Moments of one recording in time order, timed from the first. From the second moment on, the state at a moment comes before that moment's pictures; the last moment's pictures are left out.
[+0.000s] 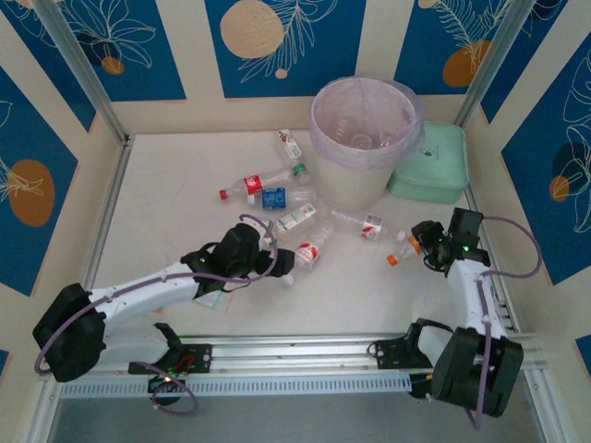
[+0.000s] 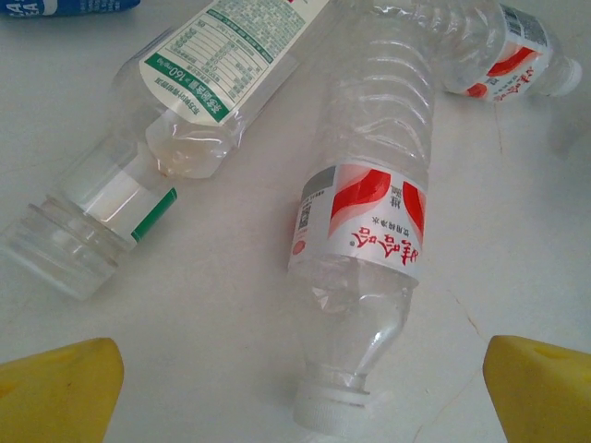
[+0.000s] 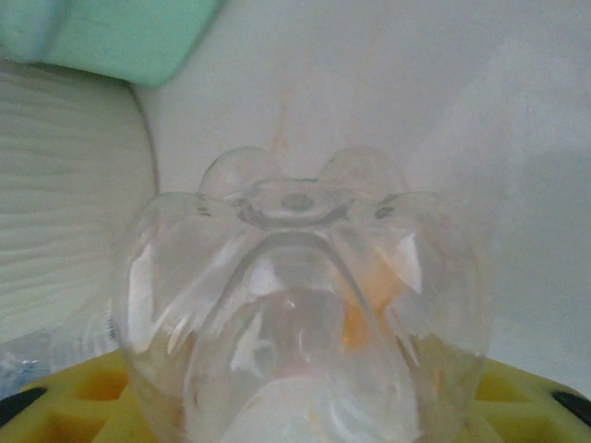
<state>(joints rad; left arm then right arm) -0.84 1.21 0.67 -0.16 -0.02 -0.55 -0.31 0.98 0.61 -0.52 -0.25 0.76</state>
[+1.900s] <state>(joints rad) -0.82 1.01 0.59 -0.22 -0.03 -0.69 0.18 2.41 2.61 -0.98 -0.04 -0.23</state>
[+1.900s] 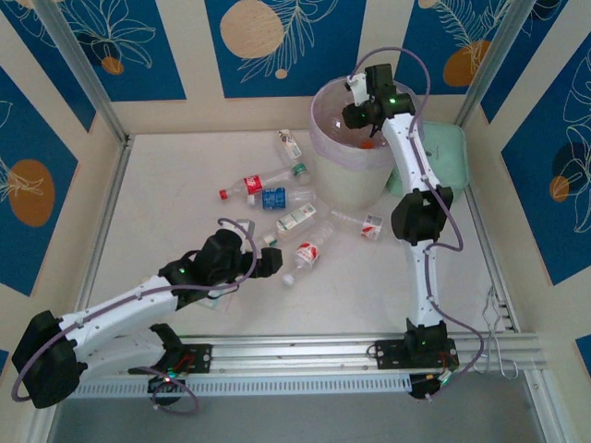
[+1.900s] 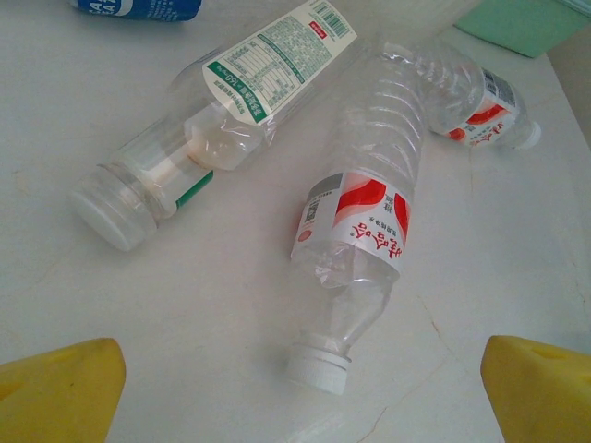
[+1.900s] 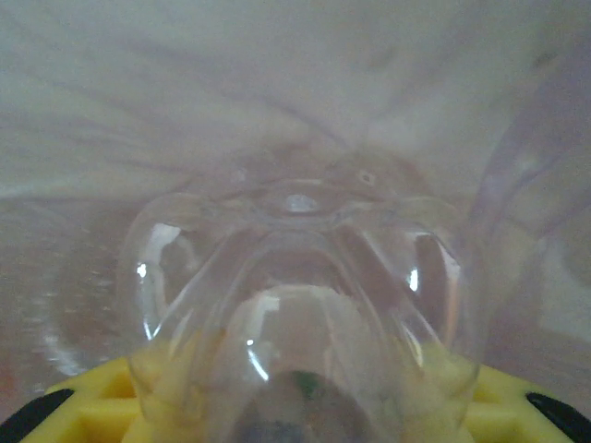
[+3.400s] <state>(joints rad) -0.68 1.22 0.95 -0.46 -0.14 -0.68 0.16 1.89 2.25 -1.01 -0.14 0.04</state>
